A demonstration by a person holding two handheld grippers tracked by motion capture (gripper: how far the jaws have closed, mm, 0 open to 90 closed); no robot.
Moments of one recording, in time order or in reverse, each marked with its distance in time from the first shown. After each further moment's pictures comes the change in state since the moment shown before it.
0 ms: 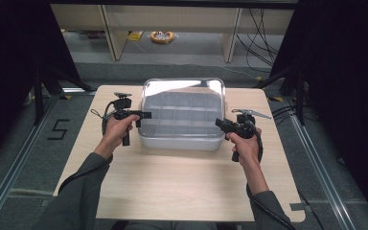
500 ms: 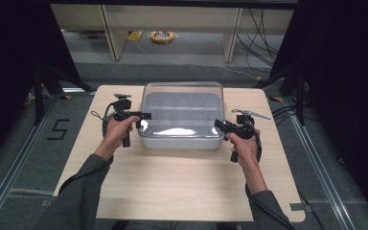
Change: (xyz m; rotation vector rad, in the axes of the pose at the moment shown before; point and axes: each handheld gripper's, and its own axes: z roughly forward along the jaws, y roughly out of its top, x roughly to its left) left arm 0.000 -0.004 0.000 -0.005 0.015 -0.004; right arm -0.002 -0.003 0.005 0.024 0.015 0.066
